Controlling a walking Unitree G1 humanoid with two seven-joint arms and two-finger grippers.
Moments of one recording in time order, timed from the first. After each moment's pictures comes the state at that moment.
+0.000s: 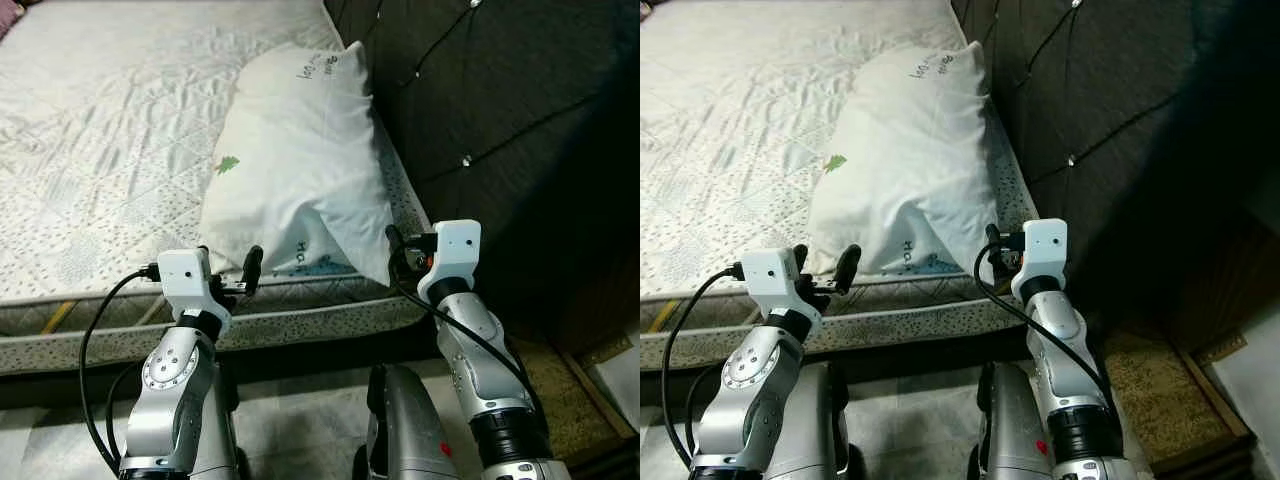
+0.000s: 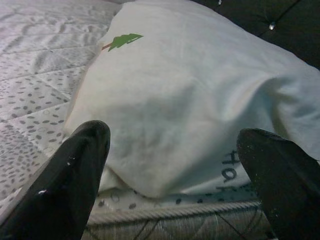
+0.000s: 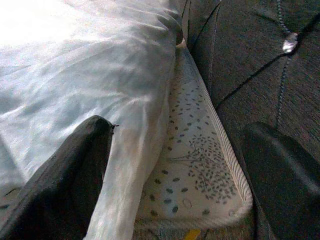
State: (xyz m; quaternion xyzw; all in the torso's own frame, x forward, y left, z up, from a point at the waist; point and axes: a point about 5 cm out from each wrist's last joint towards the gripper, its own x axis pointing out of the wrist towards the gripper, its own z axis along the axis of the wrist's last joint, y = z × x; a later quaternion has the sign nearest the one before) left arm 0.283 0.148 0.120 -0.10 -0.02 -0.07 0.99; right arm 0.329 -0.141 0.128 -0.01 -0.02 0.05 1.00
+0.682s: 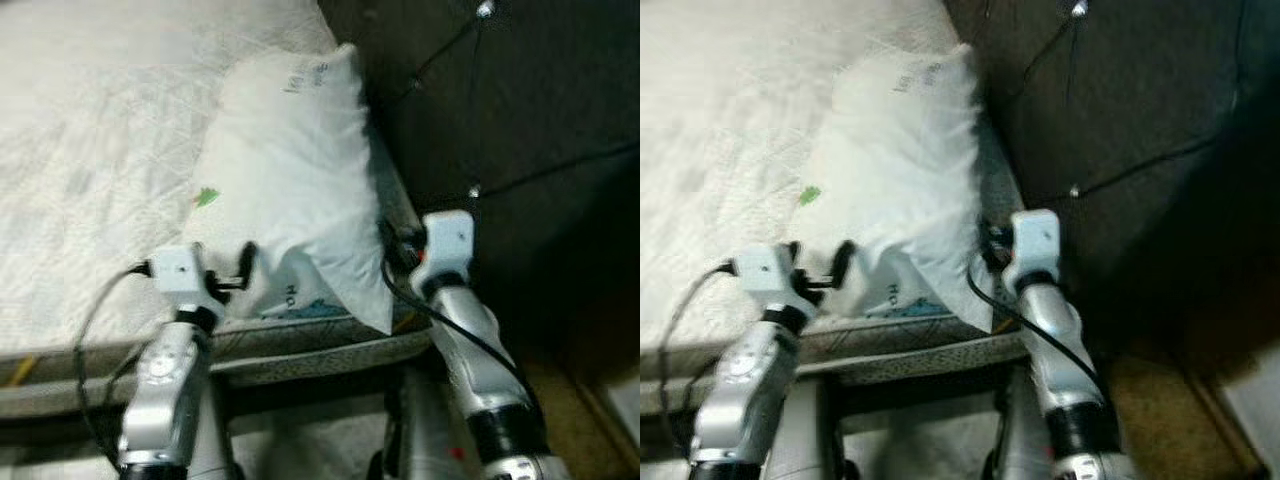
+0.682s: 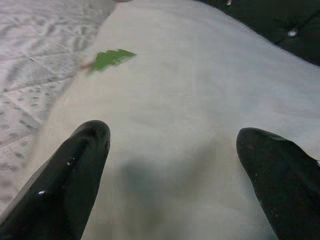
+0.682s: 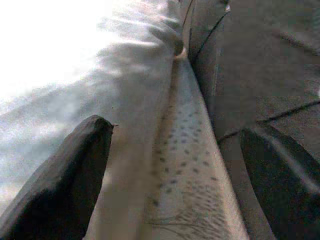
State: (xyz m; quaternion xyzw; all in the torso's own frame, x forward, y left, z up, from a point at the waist) left arm 0.285 0.146 0.121 -0.11 -0.02 -0.07 0.99; right arm 0.329 -0.139 0.131 -0.03 -0.03 0.06 1.00
